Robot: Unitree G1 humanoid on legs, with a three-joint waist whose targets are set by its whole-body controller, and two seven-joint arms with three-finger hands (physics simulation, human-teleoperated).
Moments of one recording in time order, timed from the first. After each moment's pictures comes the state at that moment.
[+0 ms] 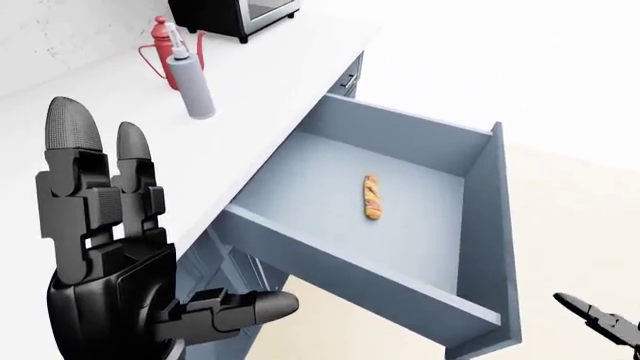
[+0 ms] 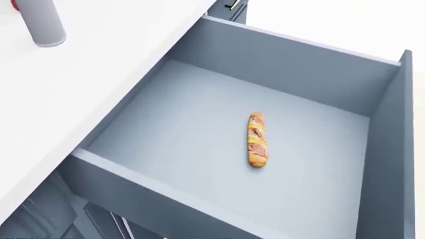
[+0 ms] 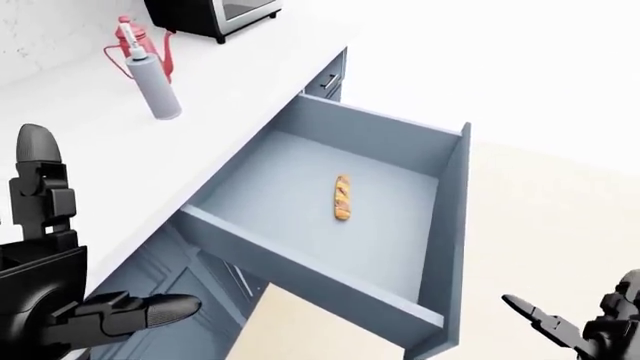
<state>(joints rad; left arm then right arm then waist) 0.27 -0.03 -0.04 -1.01 0.11 -0.01 0.04 0.11 -0.28 -0.75 0.44 0.32 -0.64 0.08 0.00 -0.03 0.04</state>
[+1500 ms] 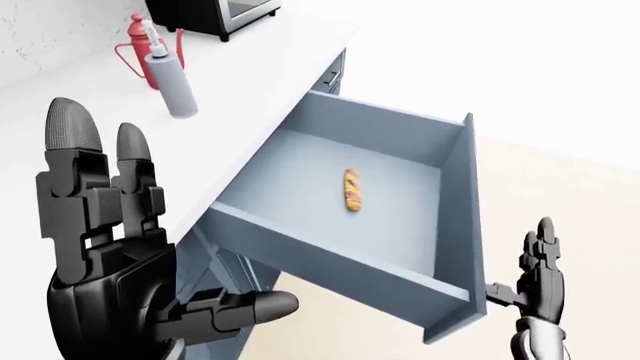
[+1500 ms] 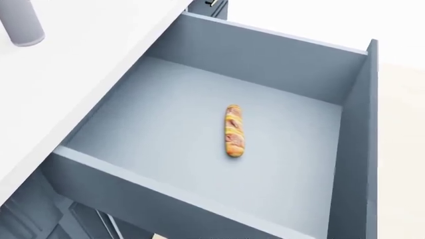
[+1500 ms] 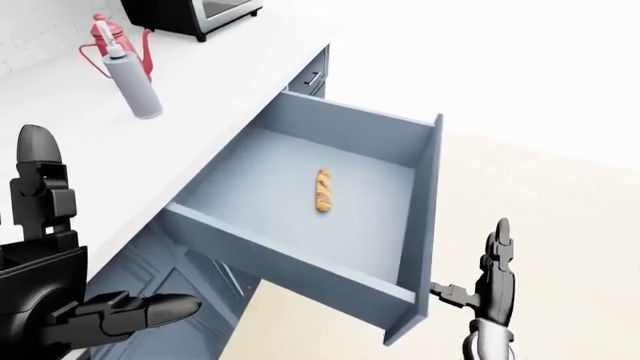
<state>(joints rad) 0.27 -0.02 -0.04 -1.01 0.11 -0.01 0.05 -0.10 -0.33 -0.33 0.89 0.17 -0.84 -0.03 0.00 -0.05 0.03</state>
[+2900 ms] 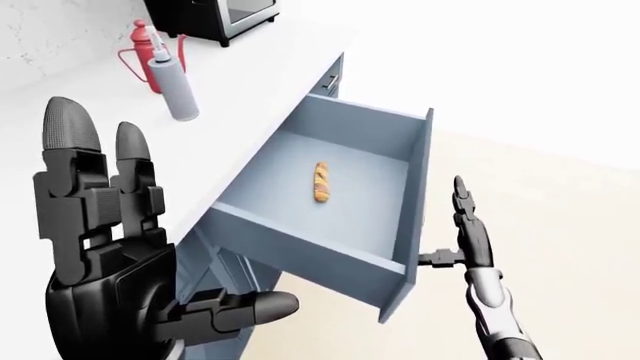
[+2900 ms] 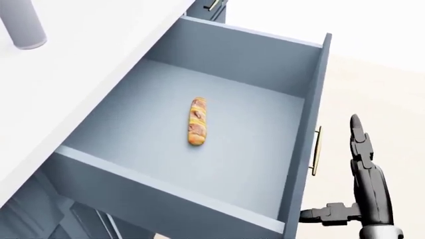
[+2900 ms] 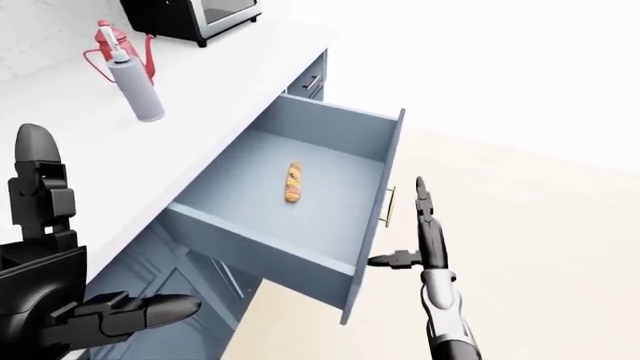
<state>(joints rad) 0.27 -0.02 -0.05 -1.01 0.11 -0.01 0.05 -0.32 -0.29 -0.18 0.89 -0.13 -0.69 -0.04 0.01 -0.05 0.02</state>
